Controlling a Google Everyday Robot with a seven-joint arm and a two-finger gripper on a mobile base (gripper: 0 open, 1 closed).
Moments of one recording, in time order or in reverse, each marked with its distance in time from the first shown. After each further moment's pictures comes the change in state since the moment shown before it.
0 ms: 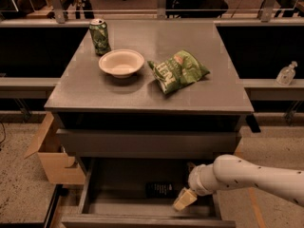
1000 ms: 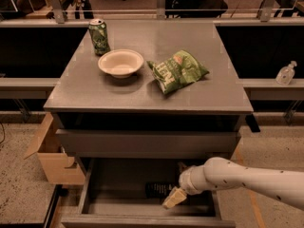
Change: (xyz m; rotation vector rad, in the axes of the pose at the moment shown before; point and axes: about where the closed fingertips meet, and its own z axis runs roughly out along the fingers) arm -0.015 -0.004 0.046 -0.009 -0.077 -0.005
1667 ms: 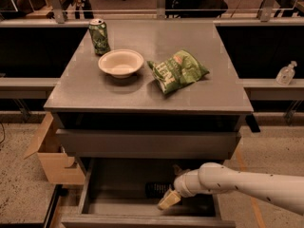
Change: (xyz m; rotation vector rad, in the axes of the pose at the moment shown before) arm 0.002 0.002 0.040 -0.007 -0.051 0.007
